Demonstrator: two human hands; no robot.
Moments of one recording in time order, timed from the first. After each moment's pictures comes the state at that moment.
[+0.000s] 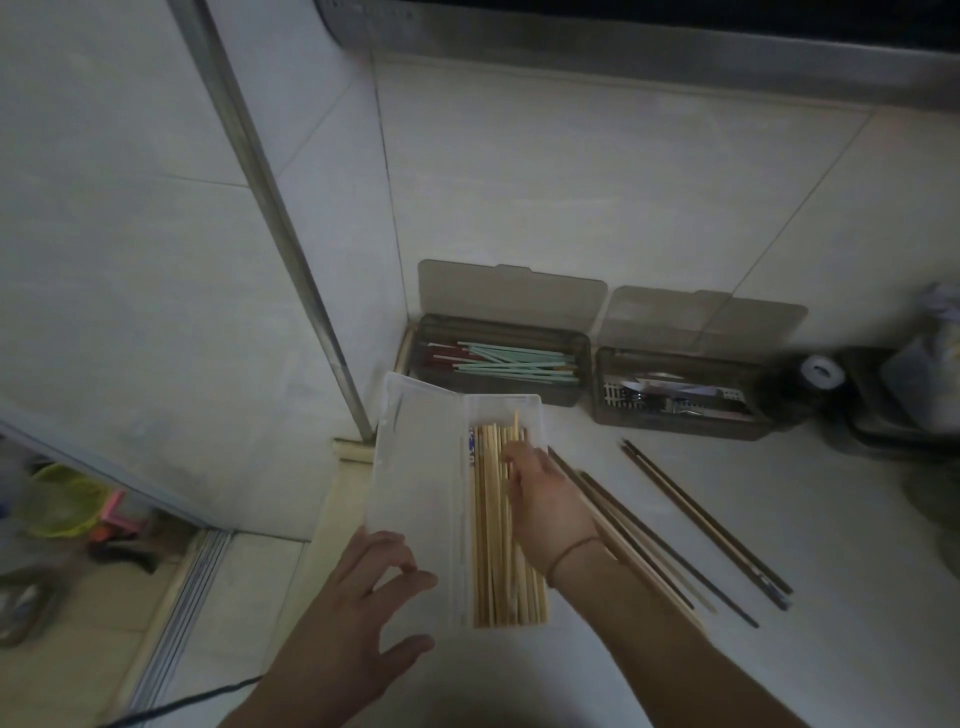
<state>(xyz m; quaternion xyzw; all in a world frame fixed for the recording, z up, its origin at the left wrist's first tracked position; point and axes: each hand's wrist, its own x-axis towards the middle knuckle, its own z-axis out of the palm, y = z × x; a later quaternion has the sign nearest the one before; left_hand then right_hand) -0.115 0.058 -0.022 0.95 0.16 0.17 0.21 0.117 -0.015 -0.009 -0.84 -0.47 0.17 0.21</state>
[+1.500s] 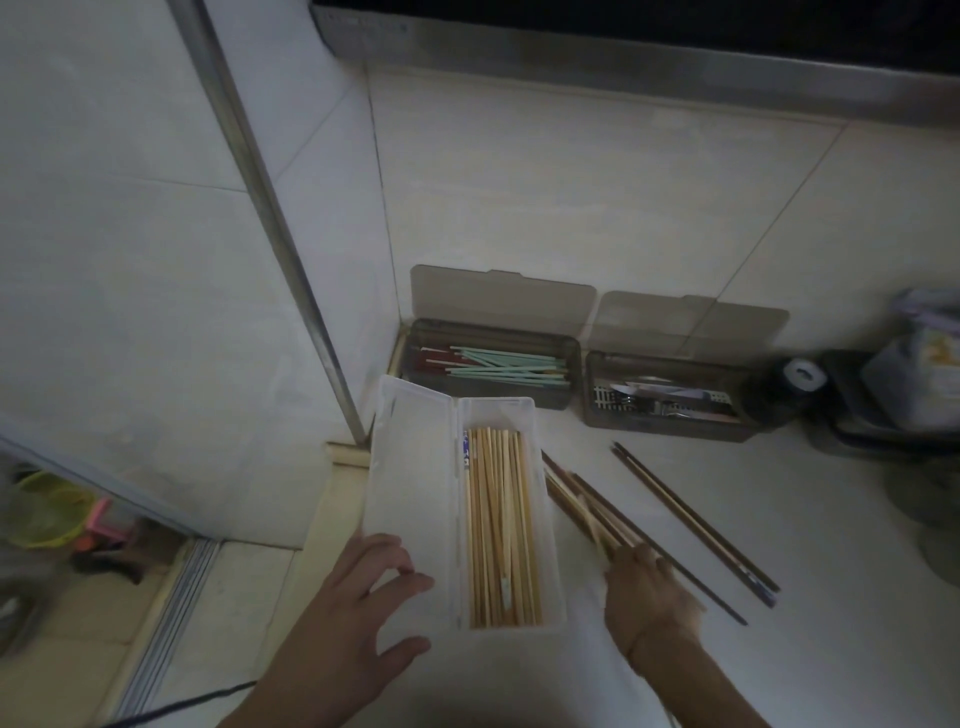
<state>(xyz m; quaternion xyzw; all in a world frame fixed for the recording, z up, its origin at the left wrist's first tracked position) -0.114 0.058 -0.022 0.95 0.15 0.17 0.23 0.141 -0.118 -0.040 -0.93 -0.31 0.19 -0.08</state>
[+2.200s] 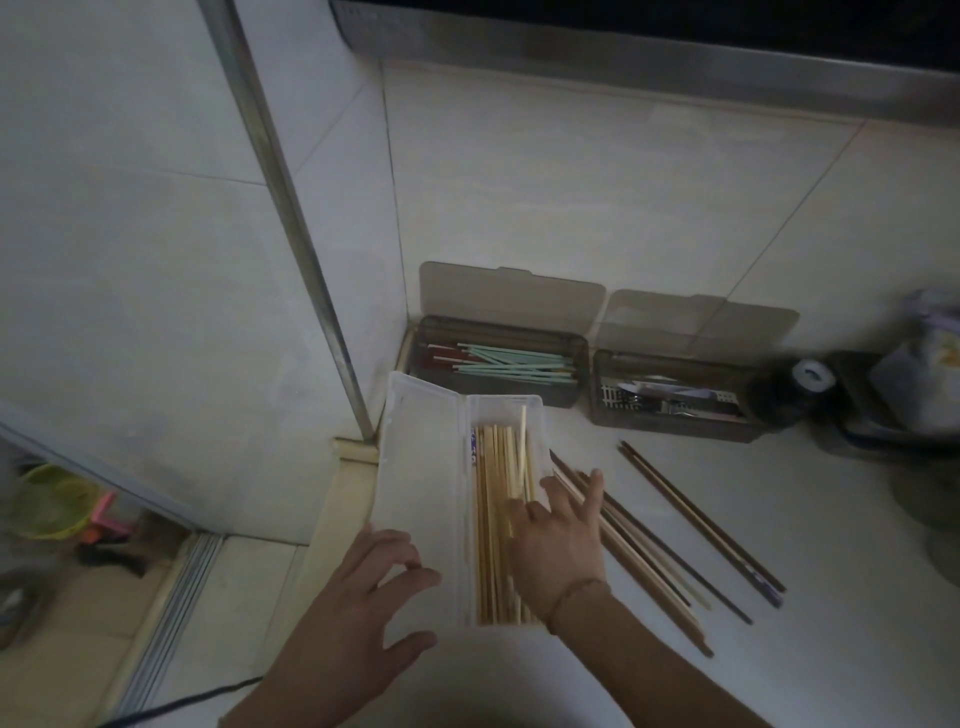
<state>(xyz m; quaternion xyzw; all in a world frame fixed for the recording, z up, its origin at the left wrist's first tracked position) -0.115 0.058 -0.019 0.94 0.15 0.18 0.23 0.095 -0.044 -0.021 -0.83 -0.54 0.05 -0.11</state>
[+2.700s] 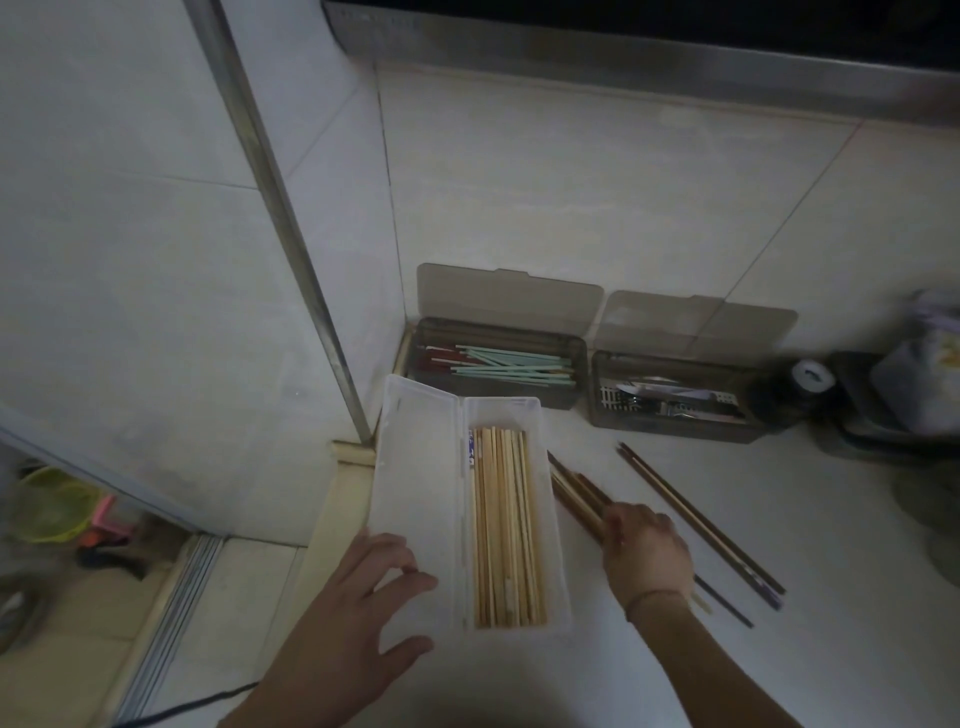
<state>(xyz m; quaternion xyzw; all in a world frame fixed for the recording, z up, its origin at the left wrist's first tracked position) -0.115 0.059 -0.019 0.94 0.15 0.18 0.23 0.165 -0.101 -0.055 -0.94 -0.32 0.05 0.12</state>
